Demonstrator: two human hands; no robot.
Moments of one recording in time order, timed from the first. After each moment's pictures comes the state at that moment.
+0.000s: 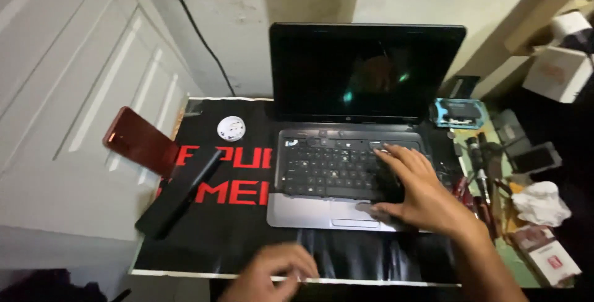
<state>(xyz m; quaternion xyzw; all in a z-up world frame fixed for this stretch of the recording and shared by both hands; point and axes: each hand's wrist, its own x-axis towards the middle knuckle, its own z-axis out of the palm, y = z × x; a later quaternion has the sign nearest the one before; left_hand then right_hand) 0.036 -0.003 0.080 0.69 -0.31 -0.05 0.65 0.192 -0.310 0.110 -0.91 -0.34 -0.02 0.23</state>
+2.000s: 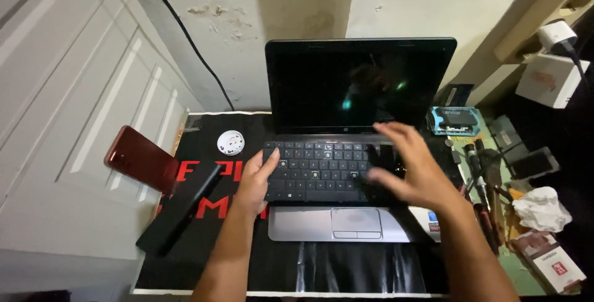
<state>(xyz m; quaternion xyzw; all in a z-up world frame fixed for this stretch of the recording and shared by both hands) 0.200 0.021 0.048 0.48 0.07 0.05 0.88 0.233 -0.295 0.126 -0.88 -0.35 -0.13 0.30</state>
